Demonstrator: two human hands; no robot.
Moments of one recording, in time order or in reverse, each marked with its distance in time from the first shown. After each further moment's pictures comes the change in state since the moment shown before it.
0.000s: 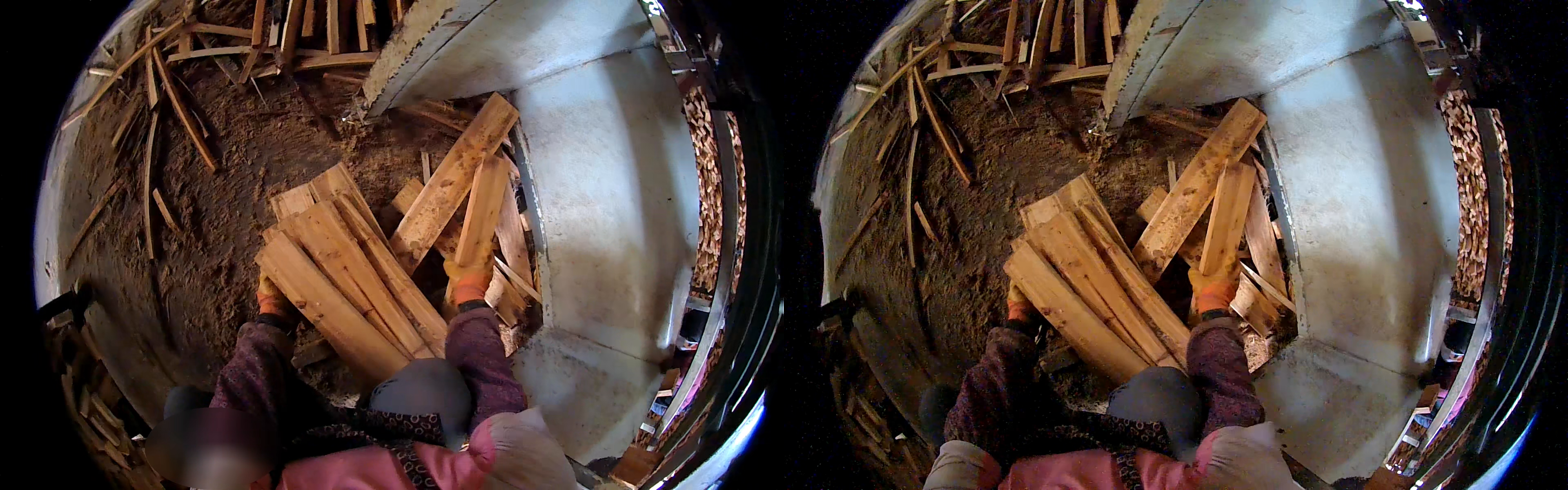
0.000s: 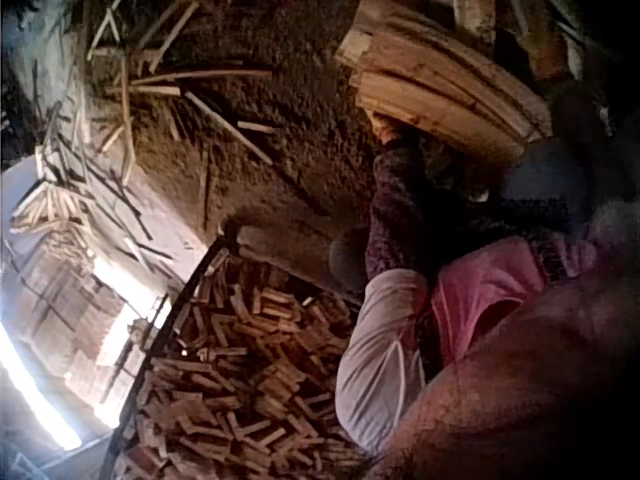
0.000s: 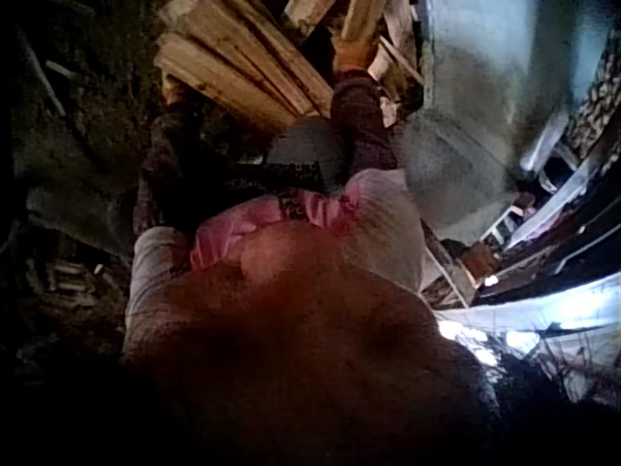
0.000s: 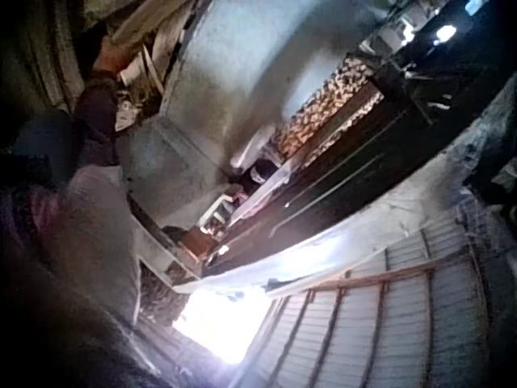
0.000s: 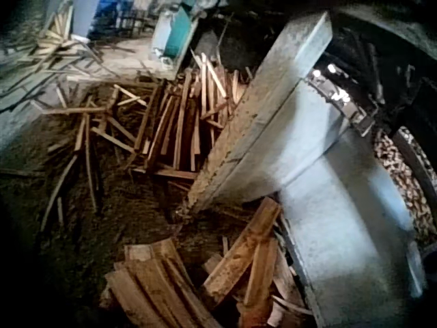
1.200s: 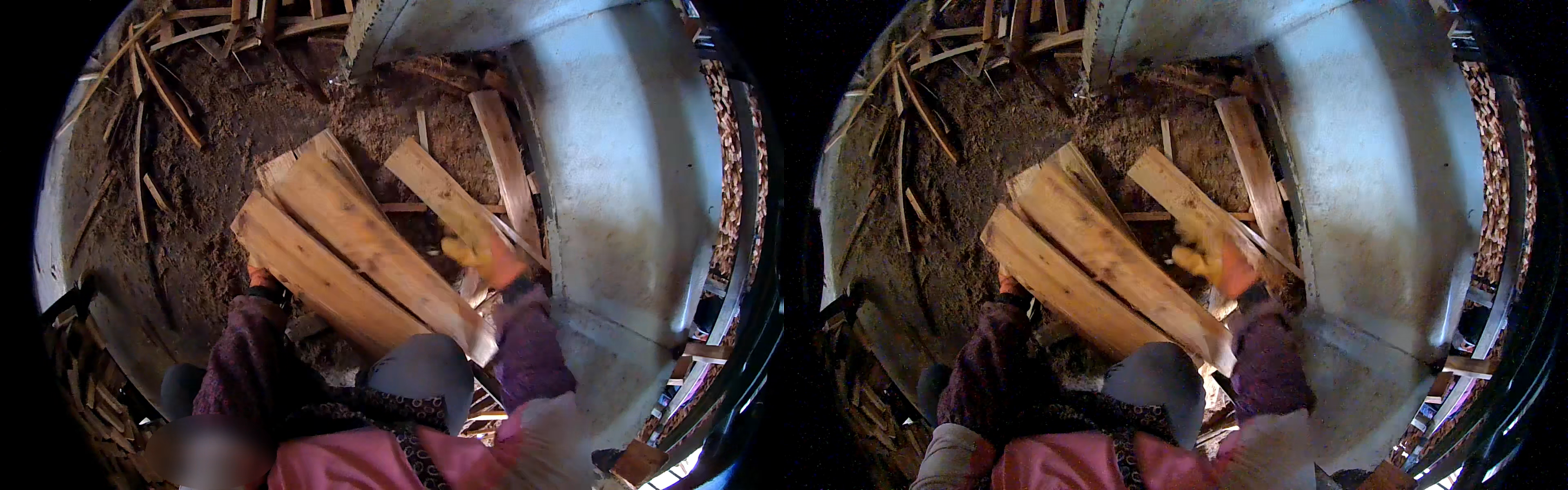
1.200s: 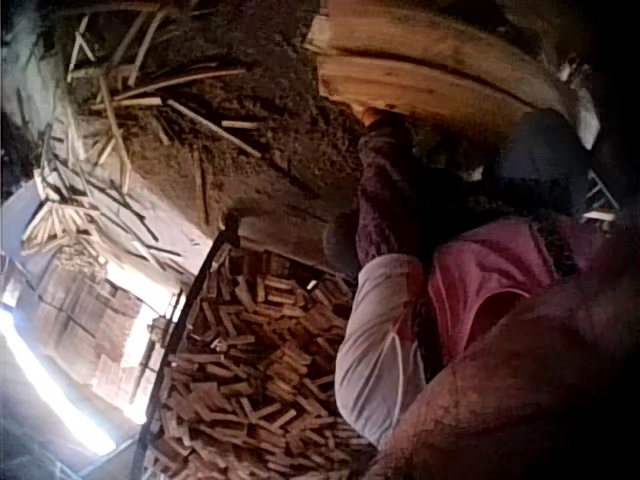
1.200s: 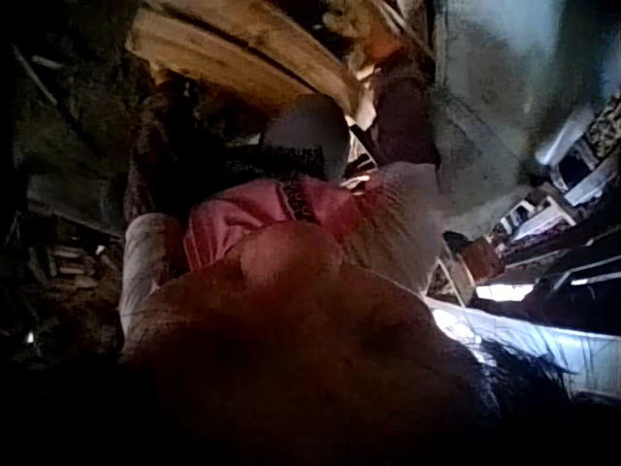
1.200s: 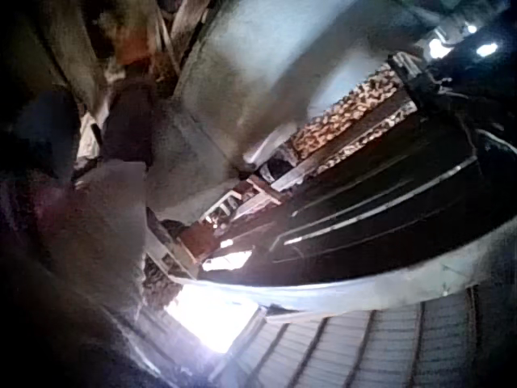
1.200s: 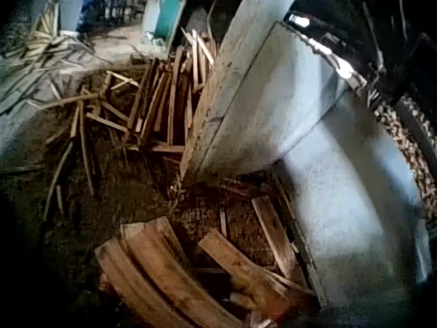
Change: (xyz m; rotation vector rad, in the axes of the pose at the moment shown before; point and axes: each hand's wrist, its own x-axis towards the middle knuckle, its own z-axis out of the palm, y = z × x) left_hand 0.000 -0.006 -0.030 -0.018 -0.039 0.058; right_hand 0.020 -0.017 -0.083 0.595 -0.912 -0.603
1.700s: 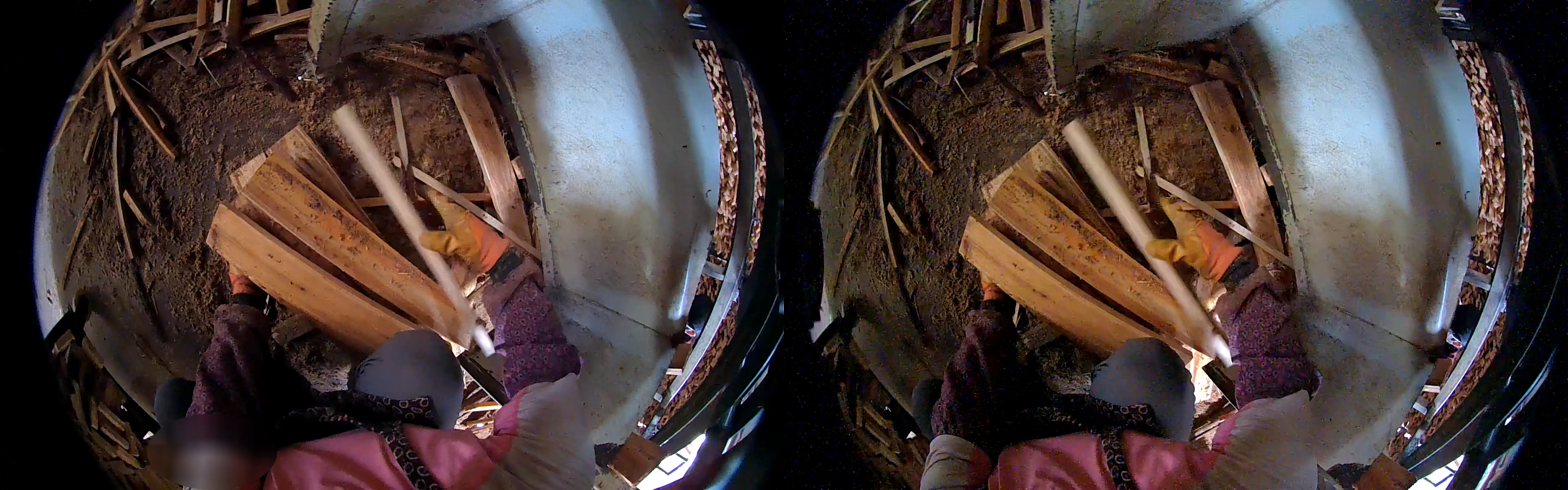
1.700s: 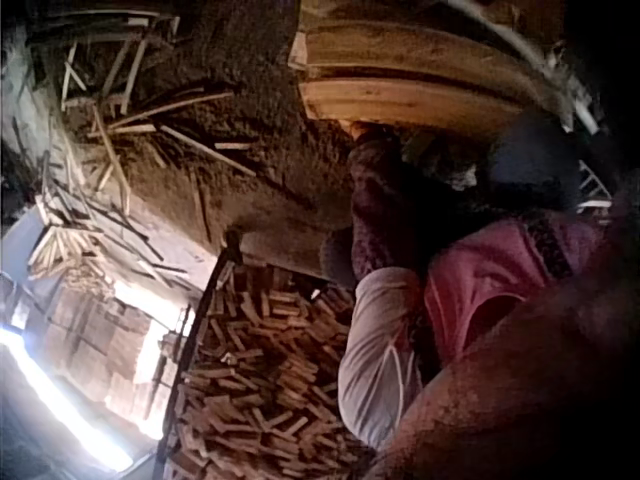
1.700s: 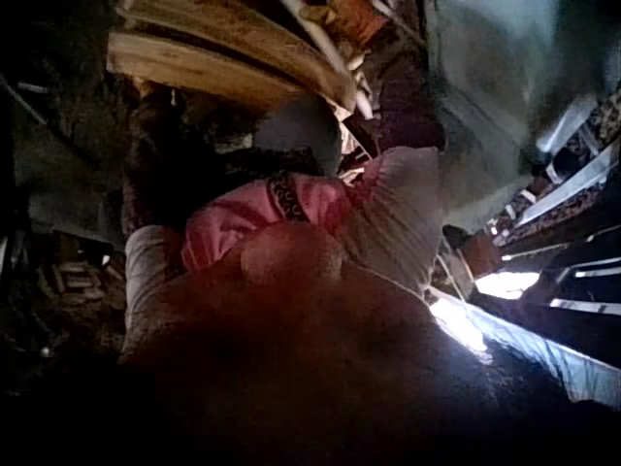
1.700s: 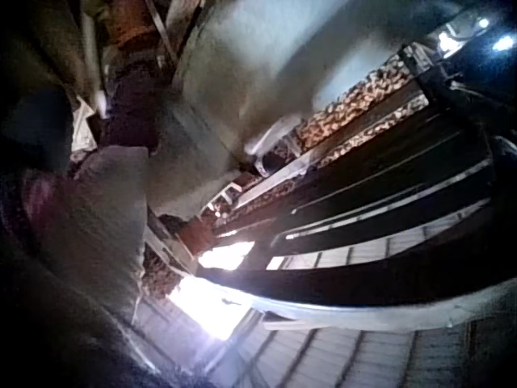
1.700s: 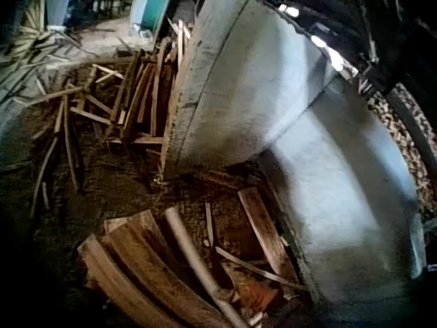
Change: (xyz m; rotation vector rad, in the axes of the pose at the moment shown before) left_hand 0.029 0.007 -0.054 0.135 0.114 0.044; right_hand 0.023 0.043 -0.012 -0.597 -0.010 -0.108
